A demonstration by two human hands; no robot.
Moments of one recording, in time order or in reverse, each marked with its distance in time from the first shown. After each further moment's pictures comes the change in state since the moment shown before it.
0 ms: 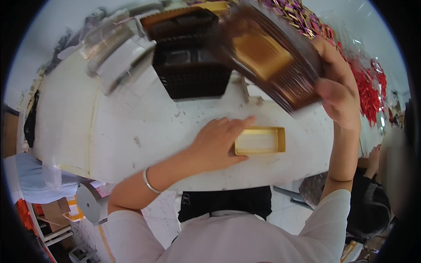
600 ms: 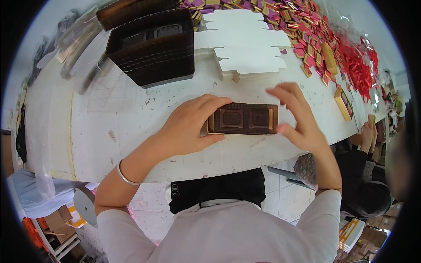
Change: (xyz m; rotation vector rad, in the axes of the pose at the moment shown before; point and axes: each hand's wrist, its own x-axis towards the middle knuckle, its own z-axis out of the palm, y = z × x) left_hand 0.006 -0.008 -0.003 -0.145 -0.040 0.055; right_hand -0.118 0.039 0.020 -0.729 0.025 0.131
